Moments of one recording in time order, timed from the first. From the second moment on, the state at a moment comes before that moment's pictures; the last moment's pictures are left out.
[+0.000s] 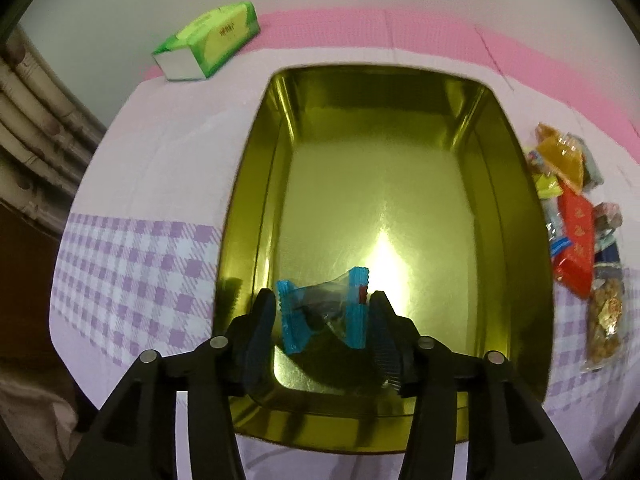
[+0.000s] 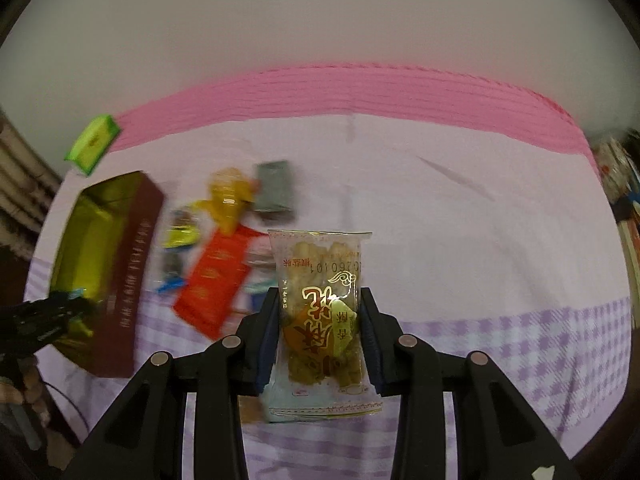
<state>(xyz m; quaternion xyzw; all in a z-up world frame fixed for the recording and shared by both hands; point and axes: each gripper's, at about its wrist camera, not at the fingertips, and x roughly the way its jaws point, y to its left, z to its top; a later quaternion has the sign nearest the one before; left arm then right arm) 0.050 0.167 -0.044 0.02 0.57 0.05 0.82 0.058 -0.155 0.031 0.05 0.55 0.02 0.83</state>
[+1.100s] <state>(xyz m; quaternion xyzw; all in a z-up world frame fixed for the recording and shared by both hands) 0.000 0.261 -0.008 -0.05 0.50 0.20 0.84 0.080 0.069 0.000 0.00 0.58 0.19 0.79</state>
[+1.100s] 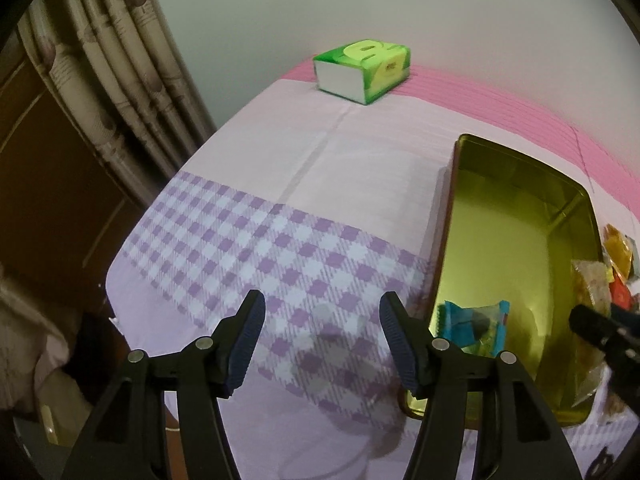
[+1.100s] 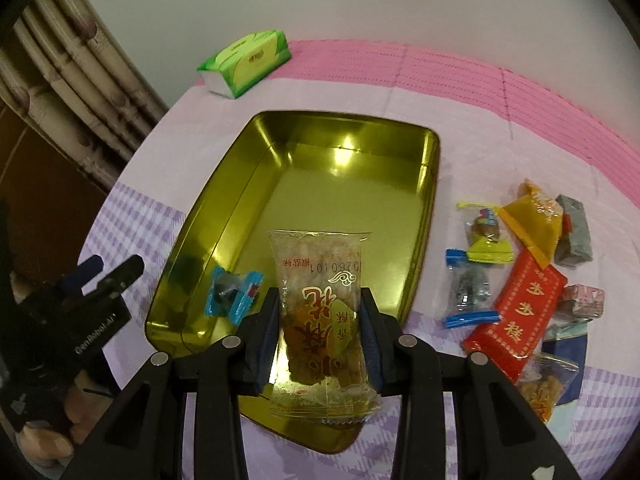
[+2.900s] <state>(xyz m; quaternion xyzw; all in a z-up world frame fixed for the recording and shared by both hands) 0.001 0.265 -0.014 -0.05 0.51 0.21 0.83 0.059 -0.075 0.031 -0.01 0.56 0.09 0.82</state>
